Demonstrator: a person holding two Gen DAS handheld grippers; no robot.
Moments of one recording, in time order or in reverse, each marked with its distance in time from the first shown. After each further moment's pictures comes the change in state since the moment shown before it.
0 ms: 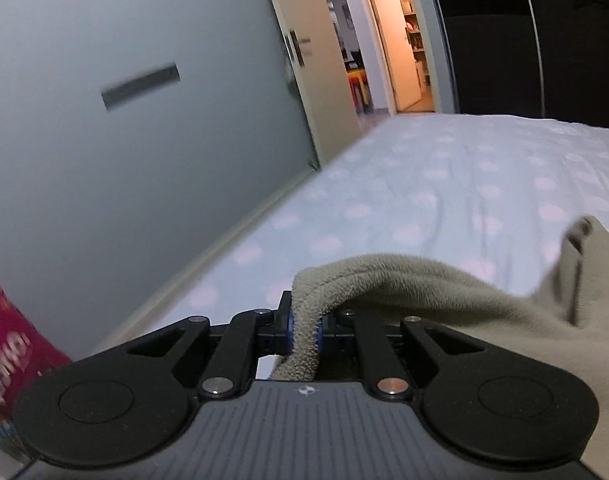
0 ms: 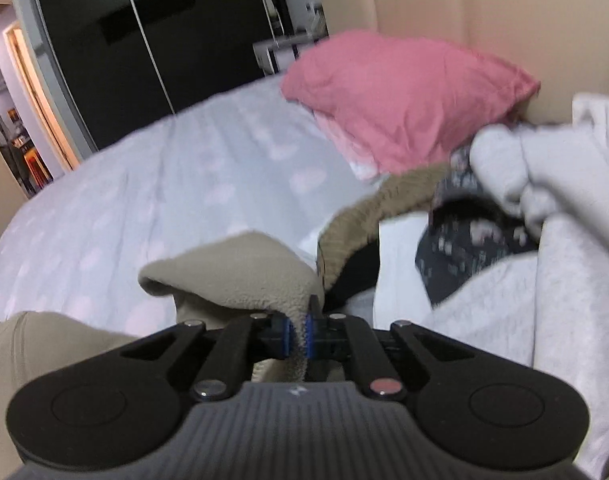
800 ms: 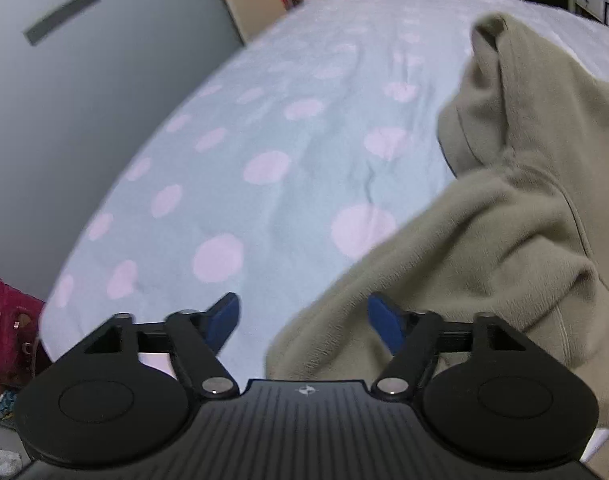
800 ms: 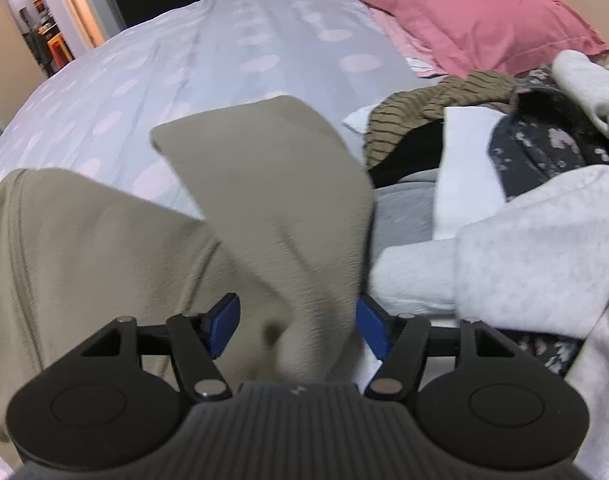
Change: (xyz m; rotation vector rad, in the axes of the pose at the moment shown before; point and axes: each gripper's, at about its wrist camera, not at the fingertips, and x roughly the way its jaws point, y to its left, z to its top) left arm -0.016 -0.046 -0.141 0.159 0.344 -0.188; right arm 0.041 0.030 -0.061 -0.172 0.335 0.049
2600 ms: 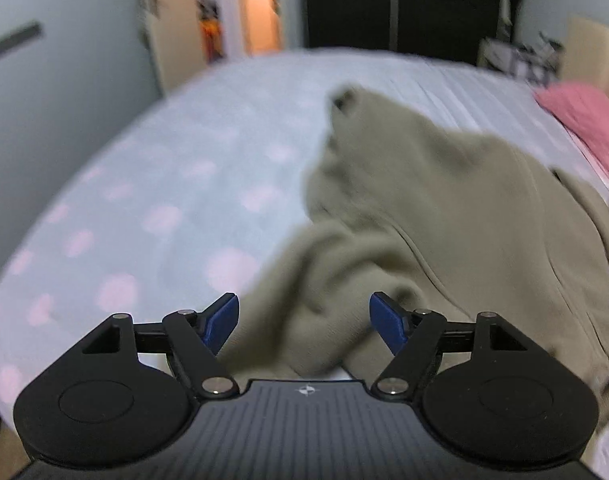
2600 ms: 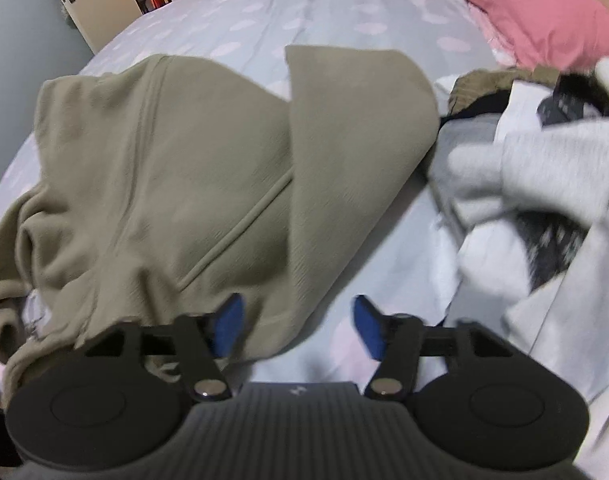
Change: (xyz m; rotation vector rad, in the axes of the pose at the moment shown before) left arm -0.070 -0.054 -0.021 0.043 -0.182 -0.299; right arm -0.075 0.010 -0.080 -0.231 0.091 0.173
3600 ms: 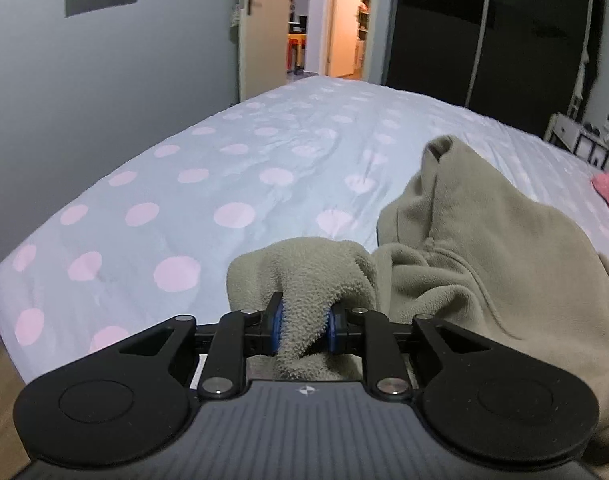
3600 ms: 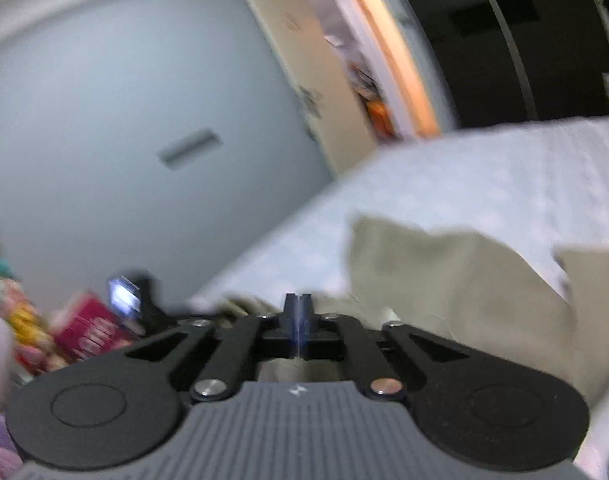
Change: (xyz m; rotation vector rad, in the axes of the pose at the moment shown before) left arm -0.042 0.057 -0.015 -0.269 -0.129 0.130; right arm -0.187 0.146 -0.013 -0.251 -0.456 0.695
